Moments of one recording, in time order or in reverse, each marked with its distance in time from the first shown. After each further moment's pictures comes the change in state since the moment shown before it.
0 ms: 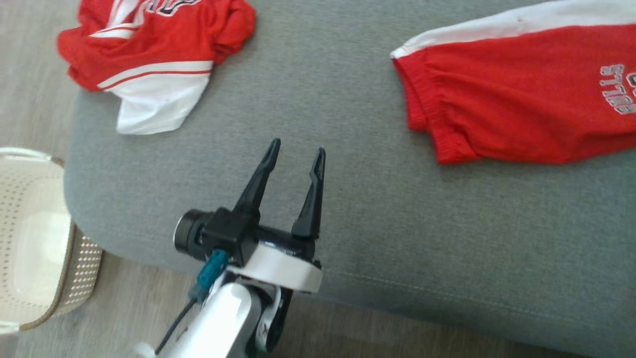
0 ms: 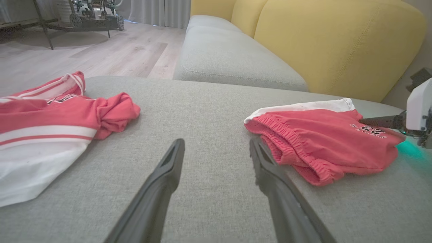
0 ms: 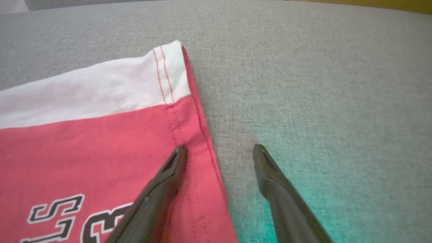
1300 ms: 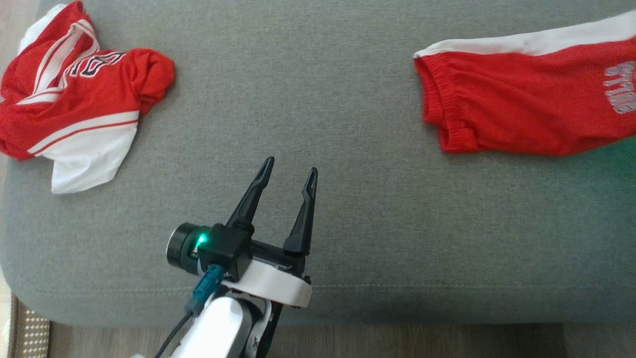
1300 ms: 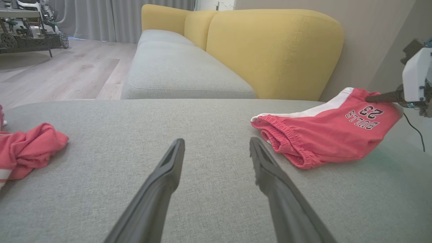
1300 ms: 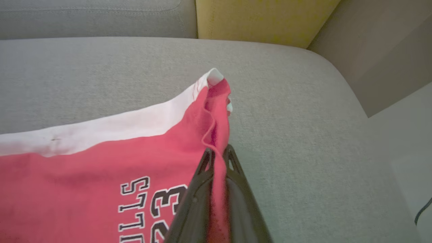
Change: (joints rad) left arm 0.071 -0.008 0.061 0.008 0.073 -0.072 0.000; right arm -0.119 0.002 0.110 0.123 -0.060 0.000 0.010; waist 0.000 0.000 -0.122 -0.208
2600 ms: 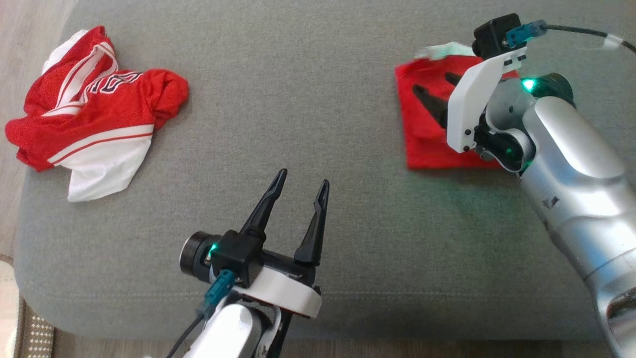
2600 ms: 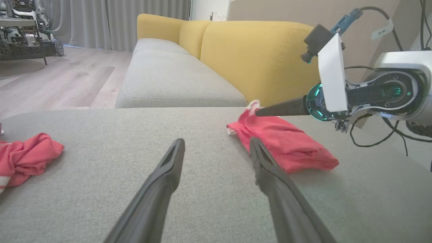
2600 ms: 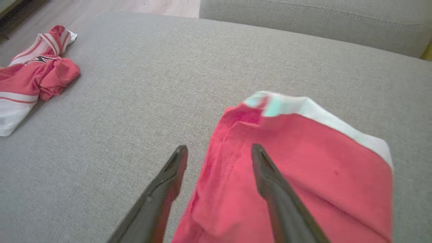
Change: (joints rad) left arm 0.004 0.000 -0.050 0.025 -0.031 0.010 0.000; right arm 0.107 0.335 0.263 -0.363 0.171 0.000 0.192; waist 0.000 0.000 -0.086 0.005
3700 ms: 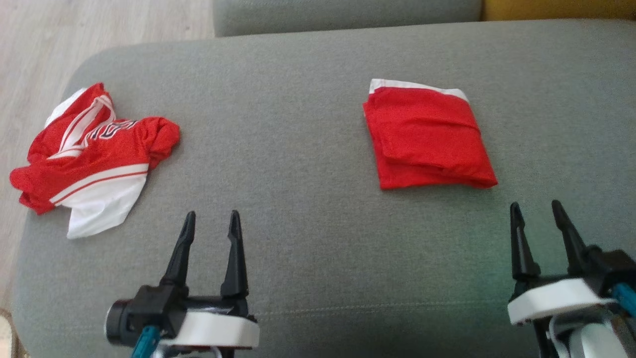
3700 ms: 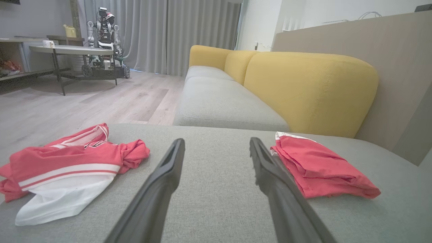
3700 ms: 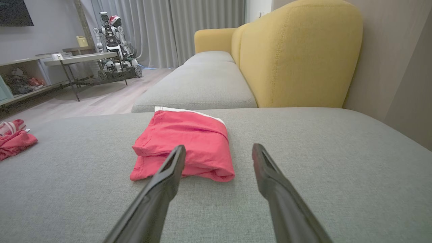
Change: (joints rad) left arm 0.272 0.004 0.241 -0.169 0.044 0.071 0.000; right arm 0.963 0.184 -0.724 -0.648 -0.572 0.000 -0.602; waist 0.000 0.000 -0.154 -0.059
